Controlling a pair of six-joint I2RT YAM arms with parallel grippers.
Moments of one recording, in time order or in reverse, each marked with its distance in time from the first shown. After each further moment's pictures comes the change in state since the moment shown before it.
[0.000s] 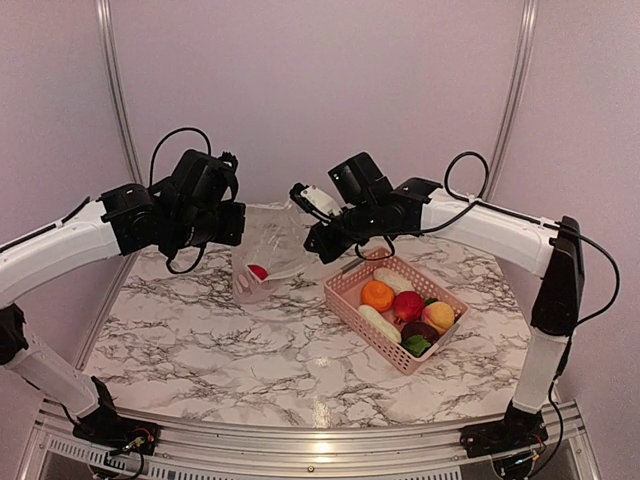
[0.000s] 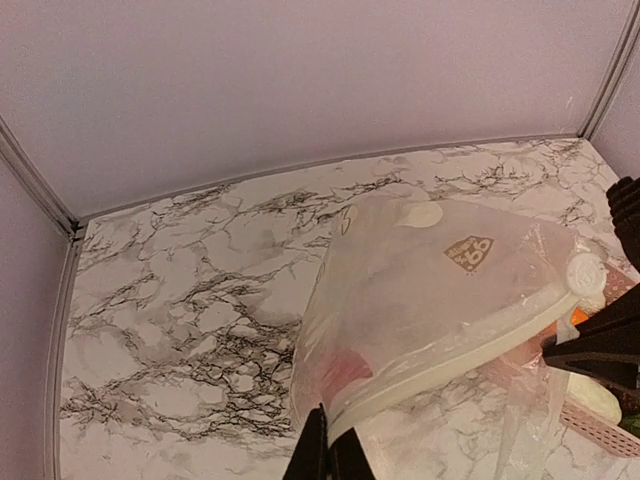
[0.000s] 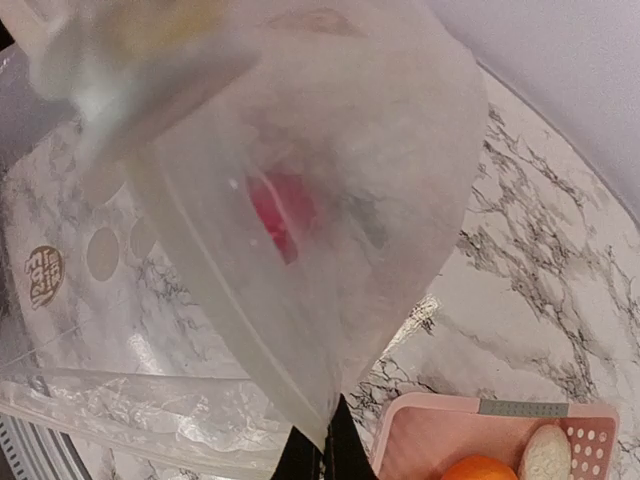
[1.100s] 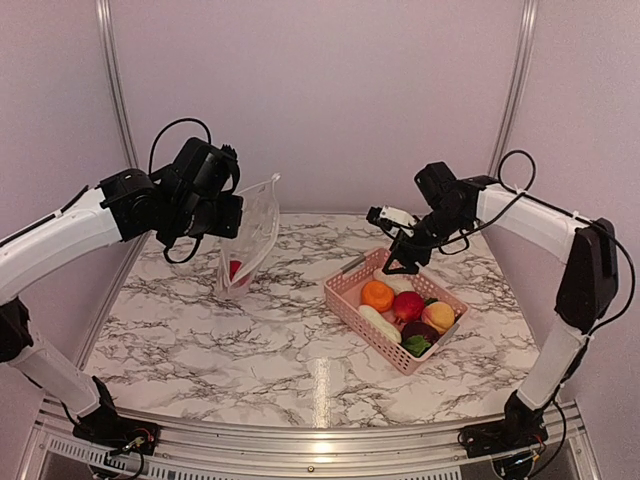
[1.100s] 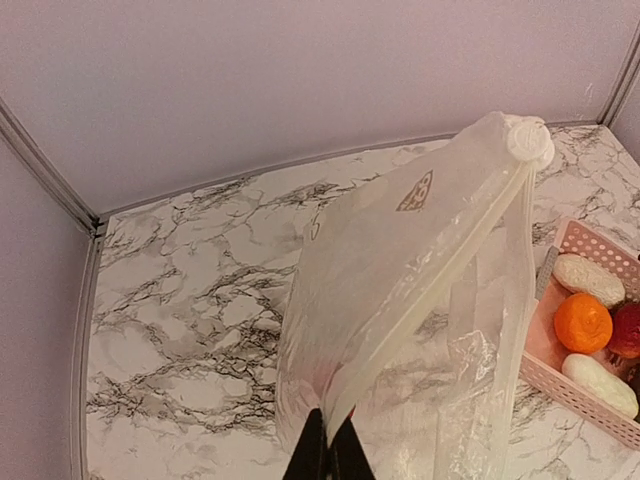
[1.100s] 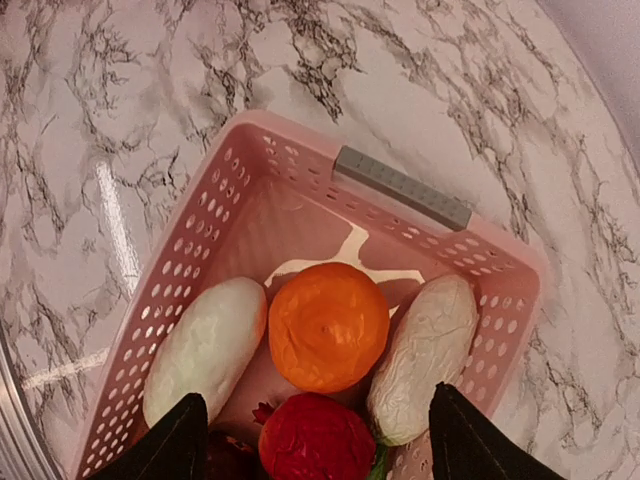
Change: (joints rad) left arm 0.012 0.050 0.109 -0.121 -0.031 0.005; right arm -0.411 -0.131 -0.187 -0.266 -0.295 -0.631
